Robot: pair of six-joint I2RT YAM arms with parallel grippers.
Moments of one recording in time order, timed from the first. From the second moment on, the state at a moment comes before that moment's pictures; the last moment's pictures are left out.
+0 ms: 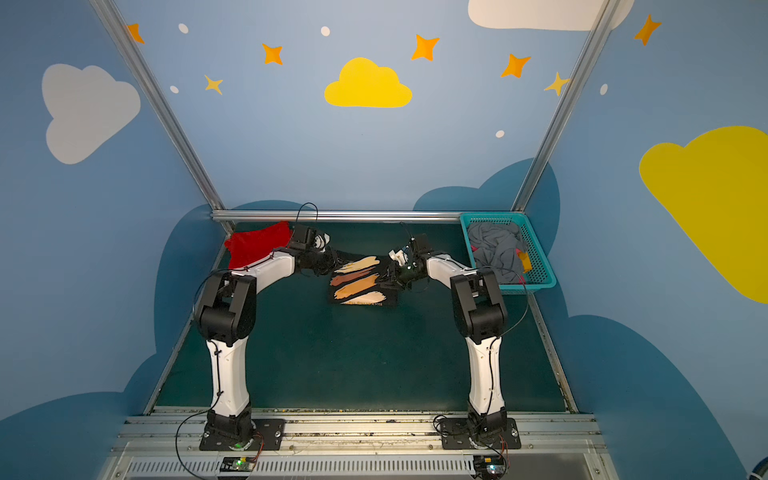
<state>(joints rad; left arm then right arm) -0.24 2.08 1.54 -0.28 0.50 -0.65 0.34 2.12 1.54 -0.48 -0.87 0.48</state>
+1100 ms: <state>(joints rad) -0.23 2.13 1.46 -0.30 0.43 -0.58 0.26 2.19 1.56 -0.56 -0.69 0.40</state>
